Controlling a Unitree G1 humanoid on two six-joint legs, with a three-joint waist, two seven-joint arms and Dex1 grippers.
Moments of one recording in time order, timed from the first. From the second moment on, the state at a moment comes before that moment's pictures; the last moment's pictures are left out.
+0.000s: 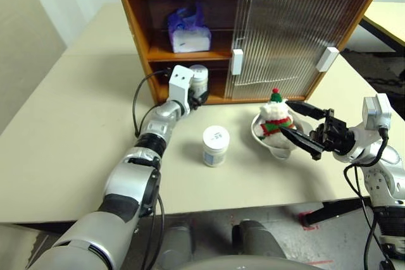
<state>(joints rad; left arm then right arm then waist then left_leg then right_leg) -0.88 0.13 0.00 1.12 -0.04 -0.08 -0.36 -0.12 -0.50 -0.21 0.05 0.62 0.02 1.24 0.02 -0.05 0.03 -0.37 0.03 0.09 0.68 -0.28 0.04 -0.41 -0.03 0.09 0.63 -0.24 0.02</state>
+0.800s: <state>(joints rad) -1.00 0.09 0.06 1.28 -0.03 -0.09 -0.23 -0.11 -0.50 -0.21 0.03 0.62 0.01 1.22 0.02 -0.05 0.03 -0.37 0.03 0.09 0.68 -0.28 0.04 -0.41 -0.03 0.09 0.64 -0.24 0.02</state>
